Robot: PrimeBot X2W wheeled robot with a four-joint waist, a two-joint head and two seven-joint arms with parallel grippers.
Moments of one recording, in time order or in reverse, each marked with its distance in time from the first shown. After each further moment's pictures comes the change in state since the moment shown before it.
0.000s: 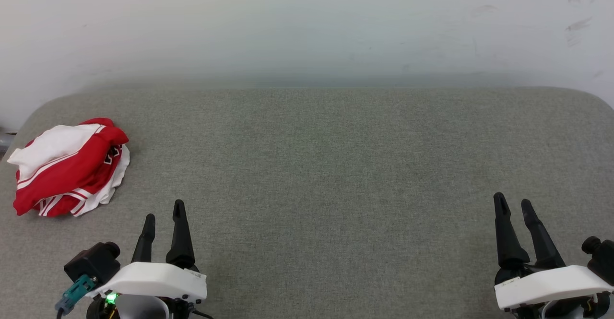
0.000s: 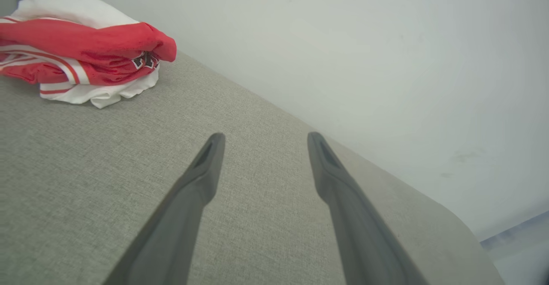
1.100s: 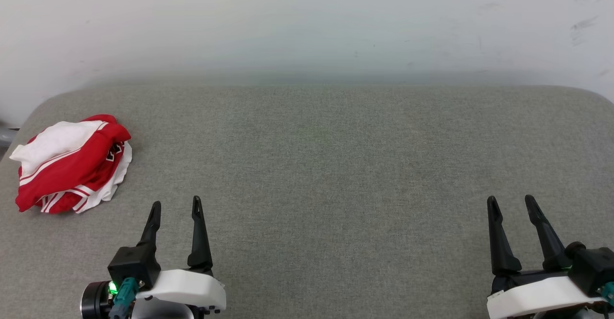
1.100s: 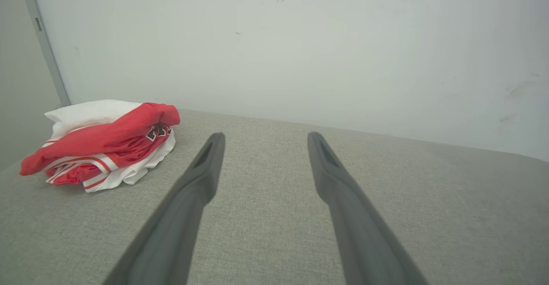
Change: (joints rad) left arm 0.019 0.036 -0.102 -0.042 0.384 0.075 -0.086; right arm 0.035 0.000 0.008 -0.055 -0.369 0.000 -0.087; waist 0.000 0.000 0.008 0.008
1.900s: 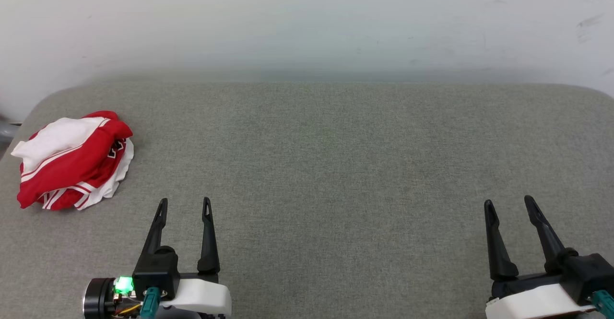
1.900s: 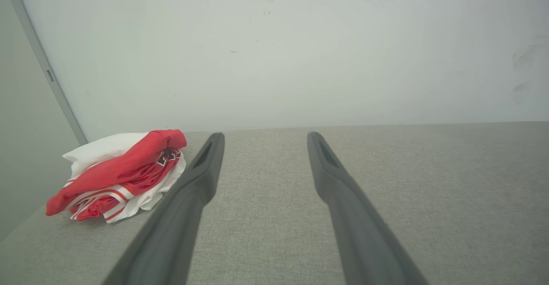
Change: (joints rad) left arm 0.014 0.007 -0.032 -0.010 0.174 0.029 -0.044; right arm 0.017 0.000 -0.001 -0.013 -0.130 0.000 -0.046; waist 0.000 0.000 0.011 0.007
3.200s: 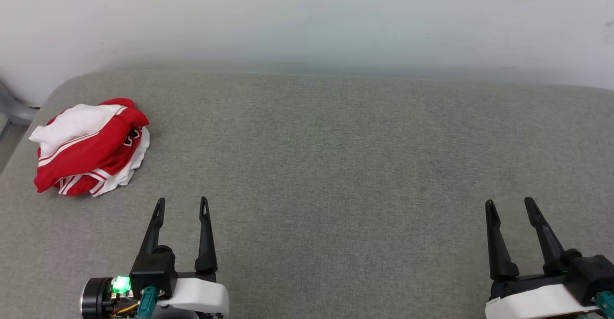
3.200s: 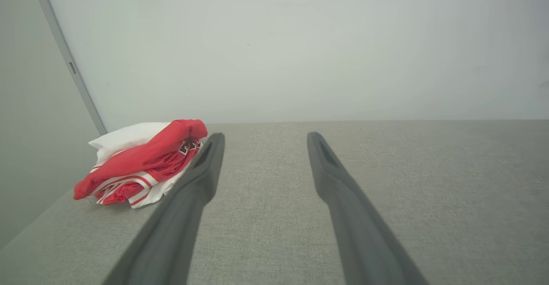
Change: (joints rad) left arm -0.001 -0.024 0.038 0.009 0.032 -0.030 -0.011; right arm 0.000 0.000 0.006 0.012 0.052 0.000 -0.010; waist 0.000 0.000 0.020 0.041
